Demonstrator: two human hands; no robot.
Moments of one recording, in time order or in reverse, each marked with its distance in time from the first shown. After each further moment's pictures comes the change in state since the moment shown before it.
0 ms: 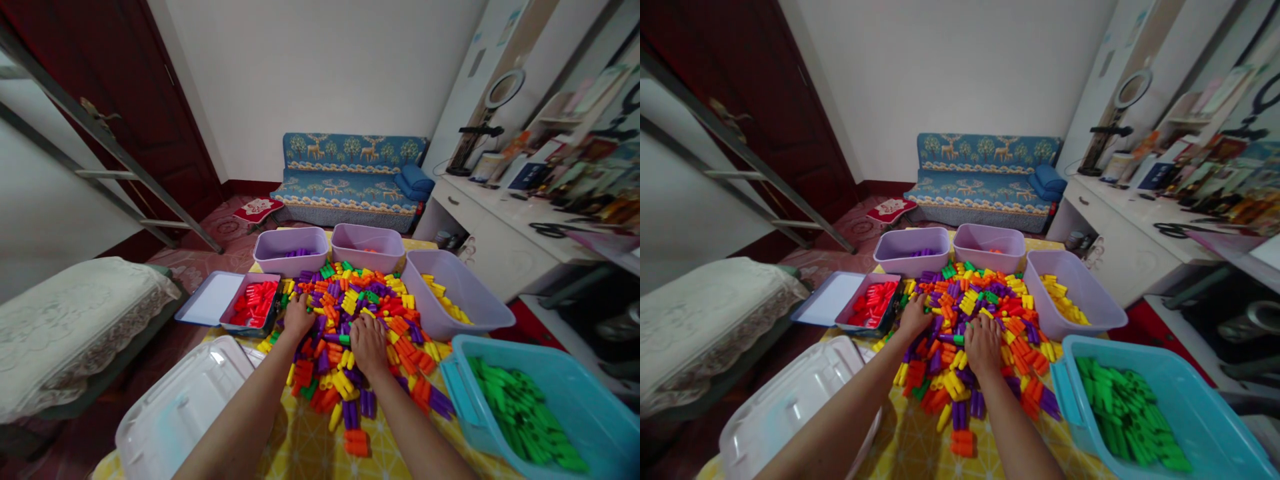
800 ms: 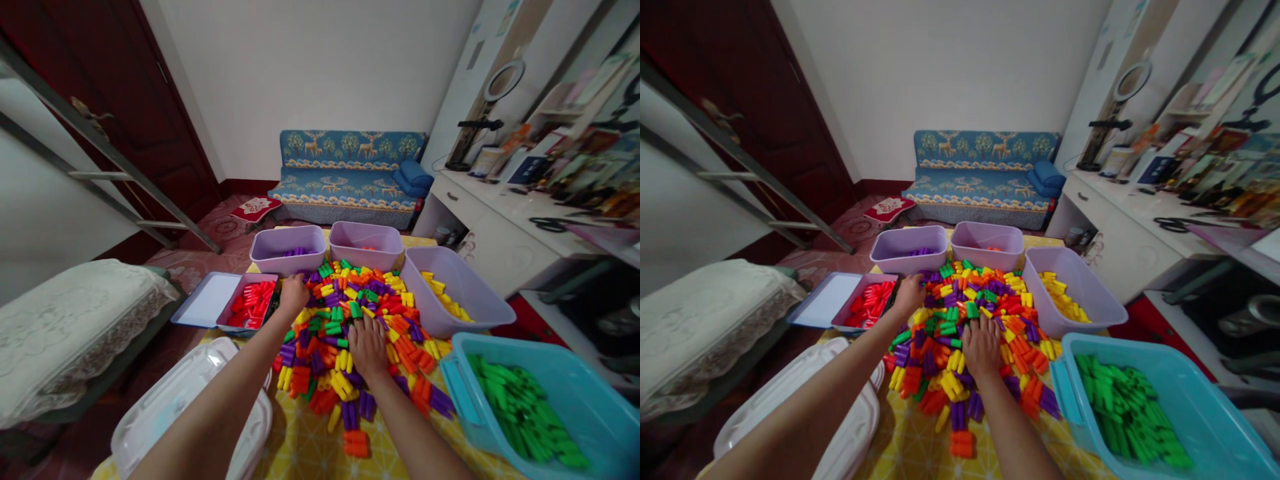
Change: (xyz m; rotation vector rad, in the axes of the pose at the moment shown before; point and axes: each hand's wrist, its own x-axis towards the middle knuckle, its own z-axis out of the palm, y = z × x) left_hand 0.037 0.022 -0.042 -0.036 0.088 0.128; right_hand -0.007 -0.001 0.002 -0.069 0.031 0.011
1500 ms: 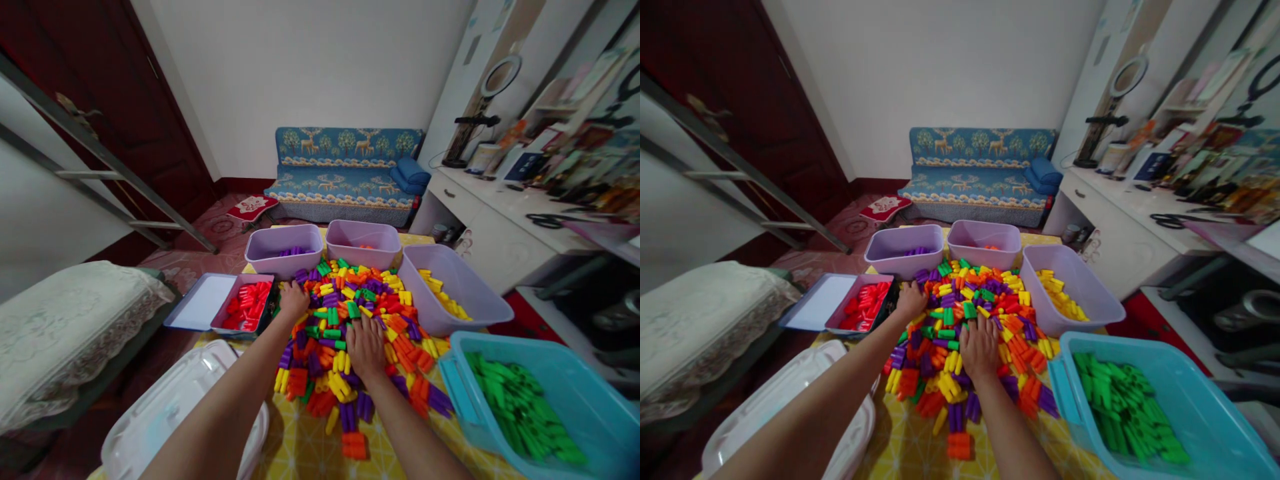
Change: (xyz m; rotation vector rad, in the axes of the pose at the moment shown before) left_hand 0.005 -0.005 0.034 0.129 -0.071 -0.223; right_hand -0.002 0.001 0.006 0.024 0.028 0.010
